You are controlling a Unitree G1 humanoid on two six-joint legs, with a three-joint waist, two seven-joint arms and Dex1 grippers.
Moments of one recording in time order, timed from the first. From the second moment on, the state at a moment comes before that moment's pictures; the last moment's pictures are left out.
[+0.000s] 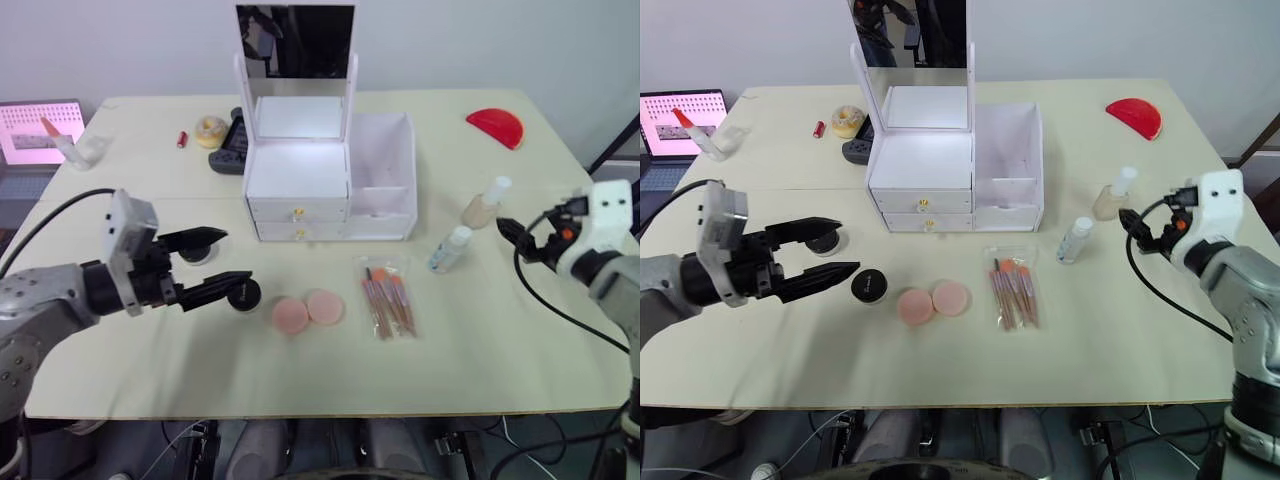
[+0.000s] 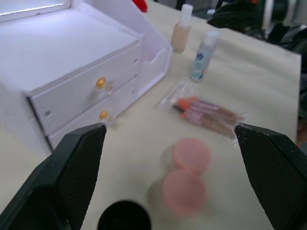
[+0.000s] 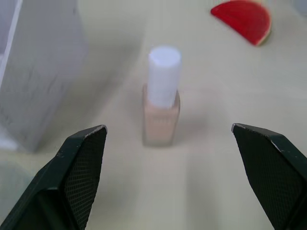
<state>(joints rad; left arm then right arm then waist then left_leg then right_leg) -0.14 0.86 0.35 -0.59 -1.00 0.86 -0.76 -0.34 -0.72 -0.41 -0.20 0.49 0.89 0.27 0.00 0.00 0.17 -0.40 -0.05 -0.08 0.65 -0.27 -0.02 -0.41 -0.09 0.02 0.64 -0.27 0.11</state>
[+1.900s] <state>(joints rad) -0.18 0.82 0.25 -0.67 -1.10 0.89 -0.56 -0.88 -0.62 -0.15 -0.10 0.55 1.08 0.51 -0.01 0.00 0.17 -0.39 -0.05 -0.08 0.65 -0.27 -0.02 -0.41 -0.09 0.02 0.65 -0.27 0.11</state>
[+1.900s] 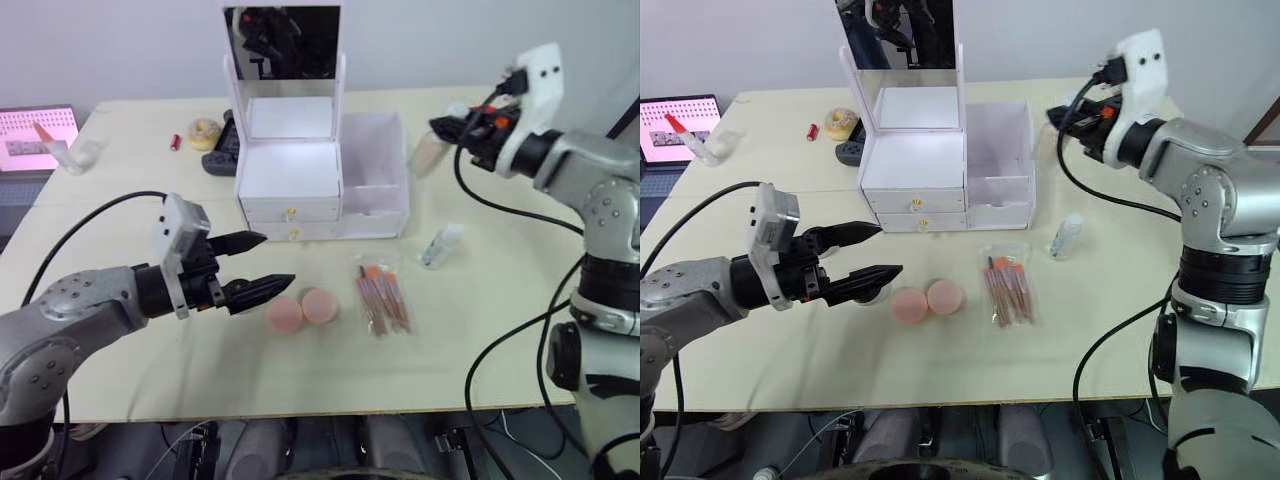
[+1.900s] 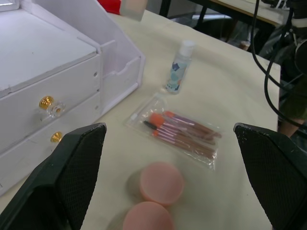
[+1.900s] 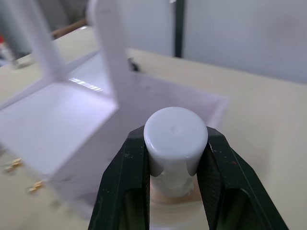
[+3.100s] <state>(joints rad) -0.11 0.83 0.29 -0.70 -1.10 0.88 -0.53 -0.76 -0.38 -0.01 -0.07 0.32 1.03 0.23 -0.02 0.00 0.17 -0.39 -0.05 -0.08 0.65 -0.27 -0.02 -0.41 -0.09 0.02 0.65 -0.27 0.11</state>
